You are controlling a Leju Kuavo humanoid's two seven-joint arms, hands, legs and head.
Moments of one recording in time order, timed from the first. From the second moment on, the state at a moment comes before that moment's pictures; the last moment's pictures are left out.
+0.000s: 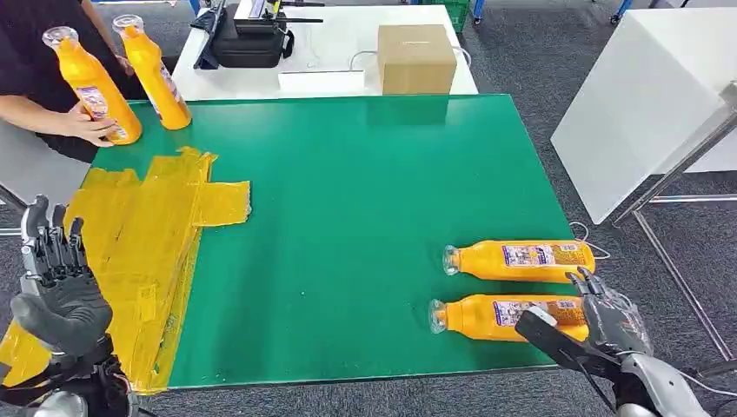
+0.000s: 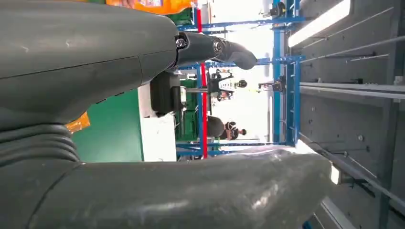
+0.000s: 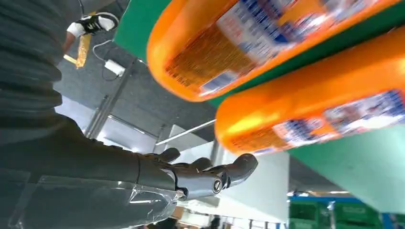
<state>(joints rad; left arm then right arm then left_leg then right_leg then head) 0.10 -0.20 0.19 -1.91 0.00 -0.07 -0.50 0.27 -0.39 -0.09 -1.85 0.88 0.27 0.23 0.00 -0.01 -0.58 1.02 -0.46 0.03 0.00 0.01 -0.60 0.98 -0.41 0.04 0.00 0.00</state>
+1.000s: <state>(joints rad) 0.07 -0.19 0.19 -1.88 0.05 -0.06 -0.47 0.22 -0.55 0.17 -1.75 0.90 0.38 0.44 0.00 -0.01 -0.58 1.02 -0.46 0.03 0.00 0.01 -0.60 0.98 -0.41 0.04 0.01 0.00</state>
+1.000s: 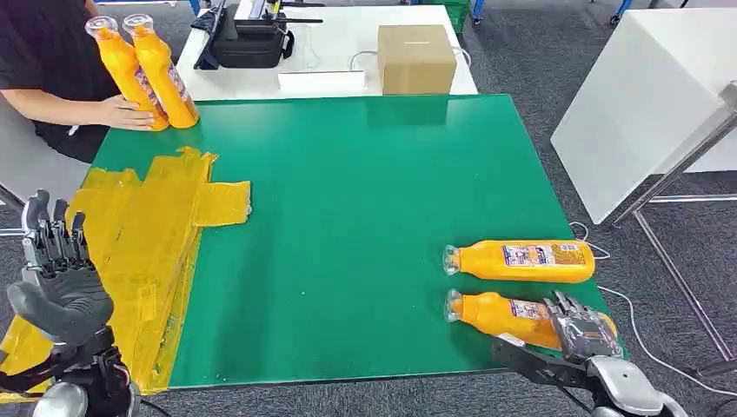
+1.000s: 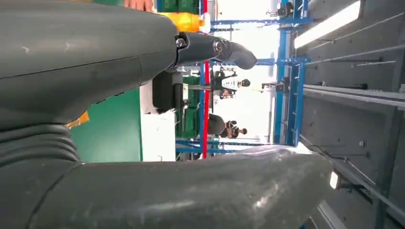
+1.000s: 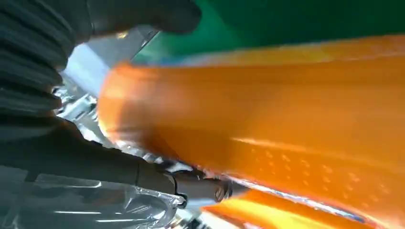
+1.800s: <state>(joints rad) 0.10 -0.18 0.18 -1.87 0.08 -0.07 -0.47 0.21 -0.46 0.14 -1.77 0.59 0.14 0.17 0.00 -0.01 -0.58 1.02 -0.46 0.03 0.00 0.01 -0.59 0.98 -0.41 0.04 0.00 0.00</state>
